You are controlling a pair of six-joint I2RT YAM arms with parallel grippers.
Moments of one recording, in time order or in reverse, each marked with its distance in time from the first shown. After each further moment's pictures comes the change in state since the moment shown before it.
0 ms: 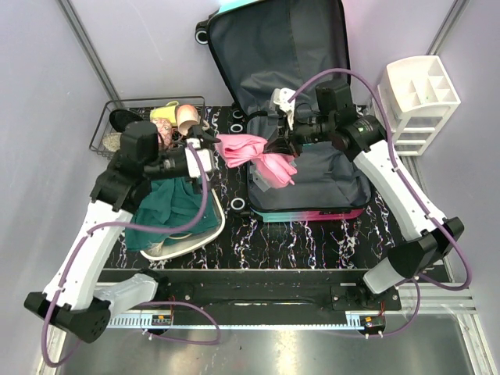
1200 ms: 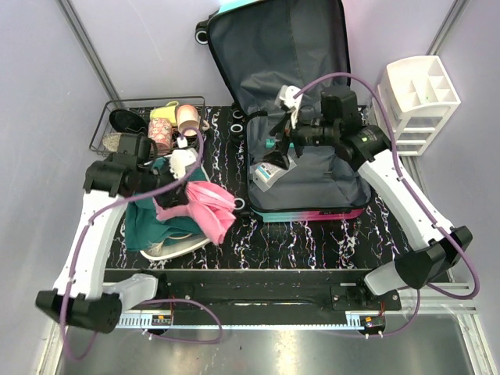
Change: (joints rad) left arm 0.093 0.004 0.032 -0.619 -0.283 -0.180; right arm 0.053 -0.085 -0.120 0.145 0.080 0.220
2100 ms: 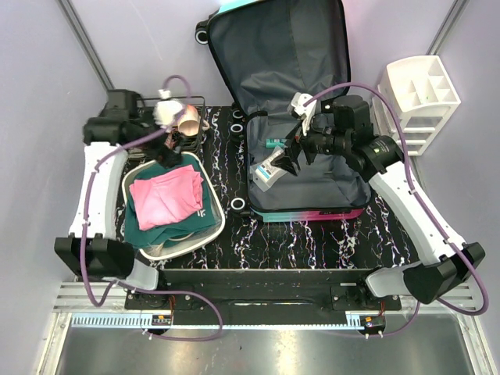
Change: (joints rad) left arm 0.340 0.428 0.345 0.070 -0.106 -0.013; right arm -0.059 -0.113 -0.115 -0.014 0.106 -0.003
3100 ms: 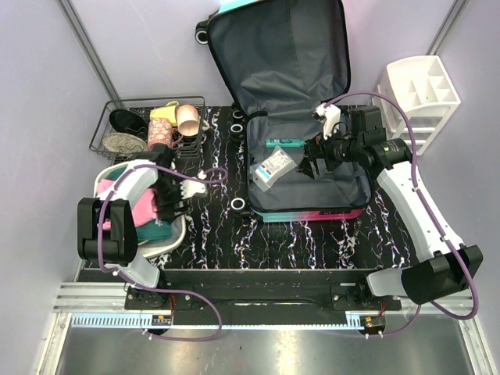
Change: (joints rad) left arm -0.226 0.066 -0.607 0.158 -0.267 0.574; right arm -0.194 -0.015 -0.122 -0.175 0.107 0.106
